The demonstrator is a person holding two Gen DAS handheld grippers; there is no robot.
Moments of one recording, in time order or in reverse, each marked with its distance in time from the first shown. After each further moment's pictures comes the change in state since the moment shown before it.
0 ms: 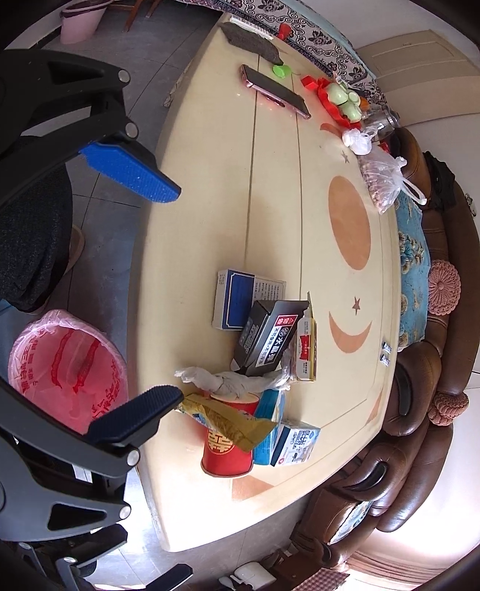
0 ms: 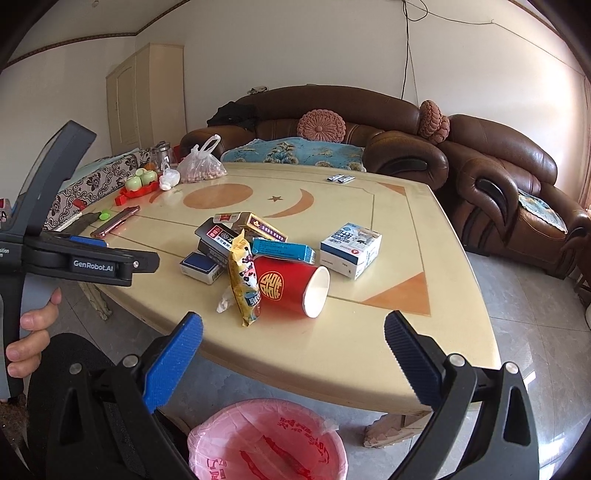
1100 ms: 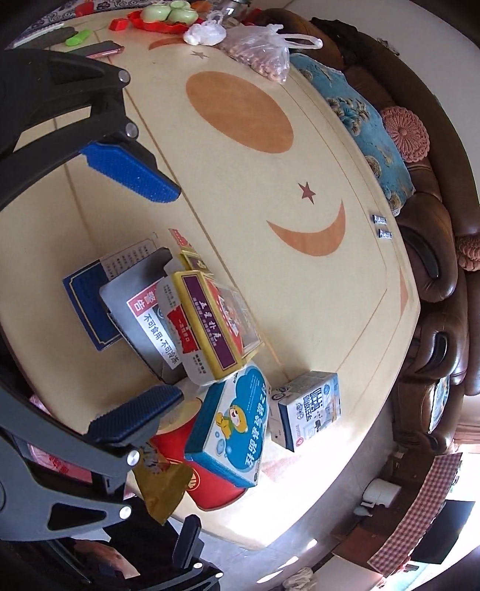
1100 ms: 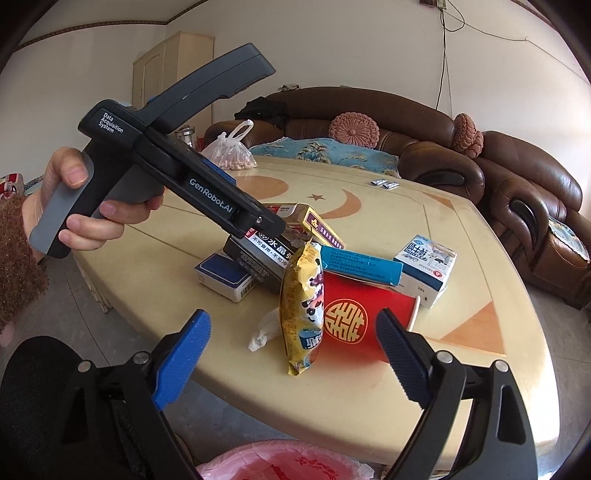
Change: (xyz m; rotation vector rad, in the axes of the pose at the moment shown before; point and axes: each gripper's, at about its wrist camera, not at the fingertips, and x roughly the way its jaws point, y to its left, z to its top) left arm 0.090 -0.032 0.101 0.592 0.020 -0.259; right arm 0.087 0.053 0.003 -0.080 -0.027 0.044
